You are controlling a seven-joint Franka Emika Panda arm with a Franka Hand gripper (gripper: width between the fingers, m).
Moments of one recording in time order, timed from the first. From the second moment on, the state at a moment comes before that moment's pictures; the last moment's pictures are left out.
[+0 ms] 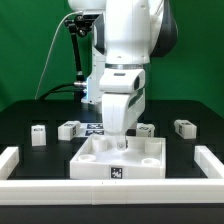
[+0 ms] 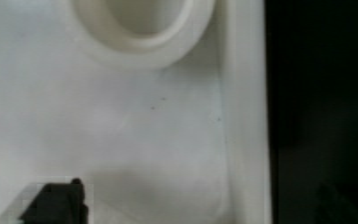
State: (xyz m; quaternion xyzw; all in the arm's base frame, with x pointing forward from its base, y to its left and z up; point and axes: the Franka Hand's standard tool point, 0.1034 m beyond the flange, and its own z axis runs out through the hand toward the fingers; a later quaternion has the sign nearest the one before) arm 0.451 0.017 0.013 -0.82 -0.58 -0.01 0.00
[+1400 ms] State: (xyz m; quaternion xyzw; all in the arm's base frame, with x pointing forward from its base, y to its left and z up) arm 0.449 0.017 0.008 -0.82 -0.58 -0.01 0.01
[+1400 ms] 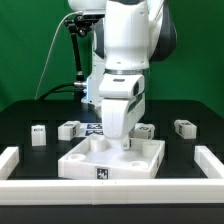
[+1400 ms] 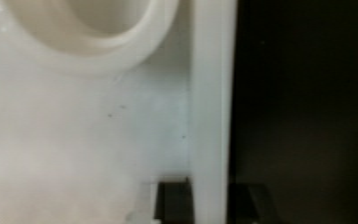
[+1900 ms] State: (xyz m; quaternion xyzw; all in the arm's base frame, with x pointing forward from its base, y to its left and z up) arm 0.465 0.023 0.009 -0.77 -0.64 -0.01 0.00
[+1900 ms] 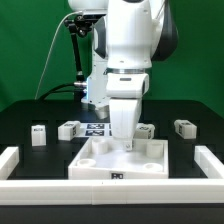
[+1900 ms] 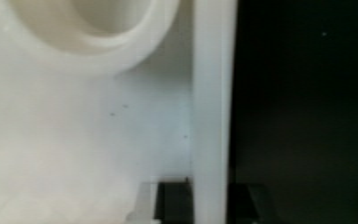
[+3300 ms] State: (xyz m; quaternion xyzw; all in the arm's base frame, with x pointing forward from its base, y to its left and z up) arm 0.488 0.066 0.008 -0.71 -0.71 -0.03 0.00
